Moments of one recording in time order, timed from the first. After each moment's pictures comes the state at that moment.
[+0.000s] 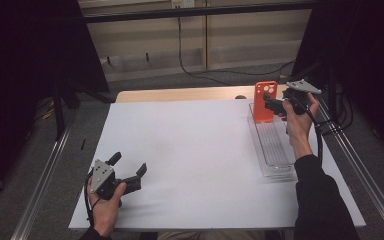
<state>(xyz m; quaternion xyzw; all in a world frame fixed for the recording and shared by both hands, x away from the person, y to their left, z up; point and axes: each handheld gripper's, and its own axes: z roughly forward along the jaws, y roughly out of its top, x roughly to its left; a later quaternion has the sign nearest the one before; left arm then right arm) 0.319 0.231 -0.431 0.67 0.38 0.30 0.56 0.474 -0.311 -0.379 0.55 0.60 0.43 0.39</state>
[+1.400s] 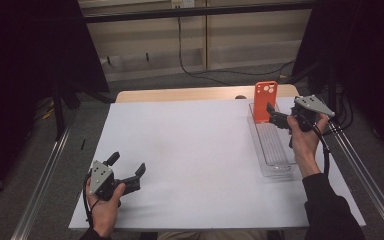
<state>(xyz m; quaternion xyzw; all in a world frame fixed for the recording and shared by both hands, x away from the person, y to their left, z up) 0.316 0.232 -0.428 0.66 0.38 0.31 0.56 0.413 -0.306 -0.379 0.52 0.58 0.48 0.41</state>
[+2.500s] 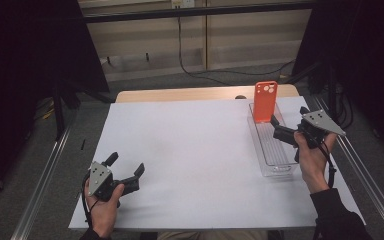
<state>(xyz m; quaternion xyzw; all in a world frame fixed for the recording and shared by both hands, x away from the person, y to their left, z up) 0.314 0.233 -0.428 0.66 0.38 0.32 0.56 0.359 -0.299 -0.374 0.49 0.58 0.49 0.43</state>
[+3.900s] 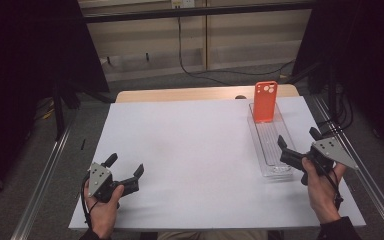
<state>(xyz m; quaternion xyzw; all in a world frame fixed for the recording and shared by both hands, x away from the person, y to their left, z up) 0.311 0.235 -0.427 0.66 0.39 0.32 0.56 0.297 -0.302 -0.396 0.49 0.56 0.50 0.45</state>
